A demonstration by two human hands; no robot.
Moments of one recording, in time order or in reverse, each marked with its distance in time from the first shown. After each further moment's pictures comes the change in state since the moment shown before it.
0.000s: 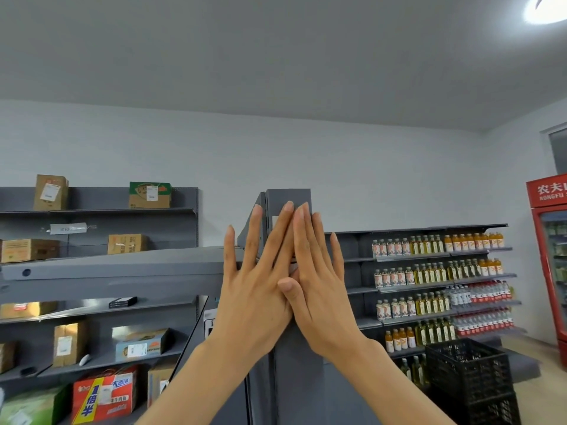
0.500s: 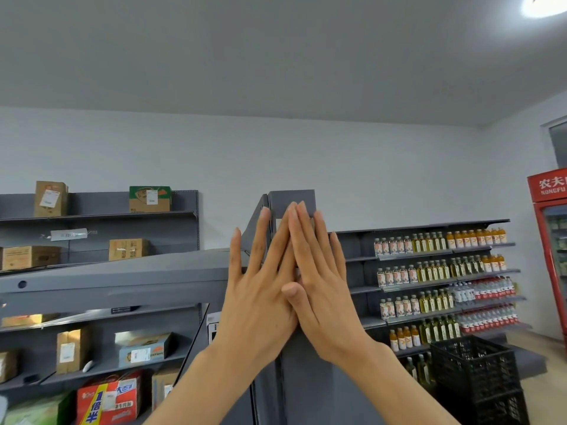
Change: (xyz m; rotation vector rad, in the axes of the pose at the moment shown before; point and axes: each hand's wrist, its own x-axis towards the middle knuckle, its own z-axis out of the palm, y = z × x) left_hand 0.000 -0.001 -0.002 -0.019 -0.023 0.031; right_hand 0.004 -0.008 -0.002 0.070 0.029 -0.033
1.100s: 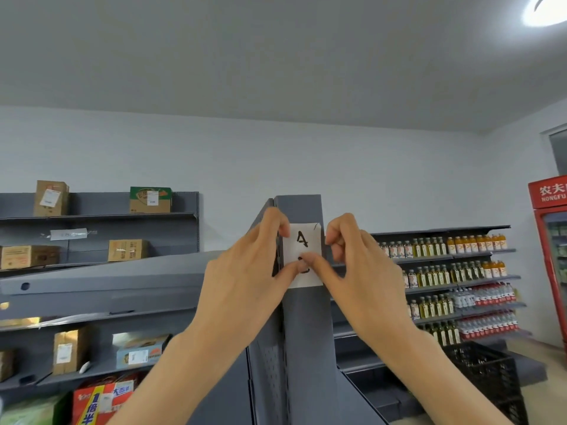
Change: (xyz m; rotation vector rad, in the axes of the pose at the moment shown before) left_hand 0.018 -0.015 -0.050 -0.371 0.046 -0.196; right_hand 0.017 0.007 -0.042 -0.175 0.138 0.163
